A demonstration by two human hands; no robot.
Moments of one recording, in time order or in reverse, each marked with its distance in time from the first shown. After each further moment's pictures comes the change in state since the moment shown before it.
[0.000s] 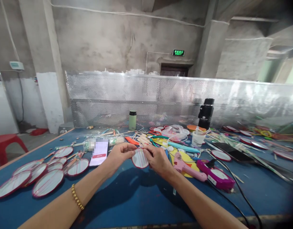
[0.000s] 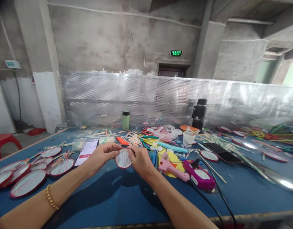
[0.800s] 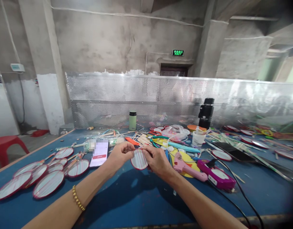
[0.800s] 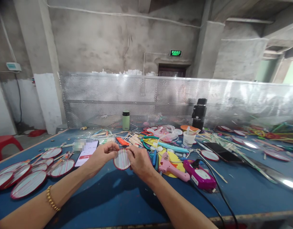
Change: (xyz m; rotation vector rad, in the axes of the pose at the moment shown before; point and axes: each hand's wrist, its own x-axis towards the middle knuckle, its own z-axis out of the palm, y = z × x) left_hand -0.003 0.011 0.007 0.151 0.068 0.052; right_hand -0.003 -0.004 0.002 0.093 -0.029 0.059
